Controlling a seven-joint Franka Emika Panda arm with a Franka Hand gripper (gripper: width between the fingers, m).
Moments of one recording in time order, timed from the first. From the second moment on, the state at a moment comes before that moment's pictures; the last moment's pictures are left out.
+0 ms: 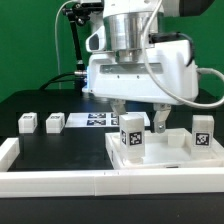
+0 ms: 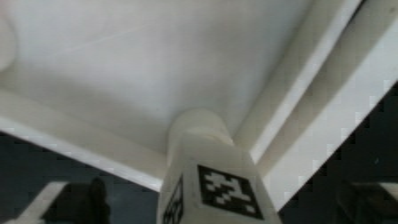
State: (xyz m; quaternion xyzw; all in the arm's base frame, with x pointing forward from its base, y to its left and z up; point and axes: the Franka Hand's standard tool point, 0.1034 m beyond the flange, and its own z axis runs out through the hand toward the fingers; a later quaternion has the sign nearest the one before) arm 0.606 0.016 0.078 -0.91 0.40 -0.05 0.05
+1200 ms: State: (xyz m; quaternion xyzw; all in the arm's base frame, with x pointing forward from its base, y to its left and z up) arm 0.610 0.004 0.077 -1.00 -0.07 -0.04 0.00
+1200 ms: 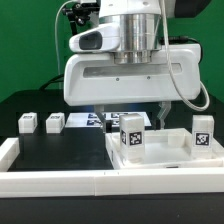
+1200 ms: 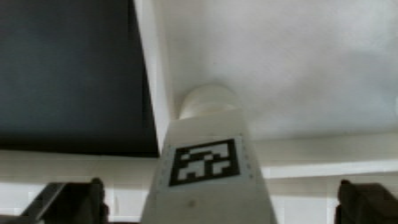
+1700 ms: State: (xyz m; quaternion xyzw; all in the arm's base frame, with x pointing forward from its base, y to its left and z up) arm 0.610 0.003 0.077 -1.00 -0.08 -0.04 0.00
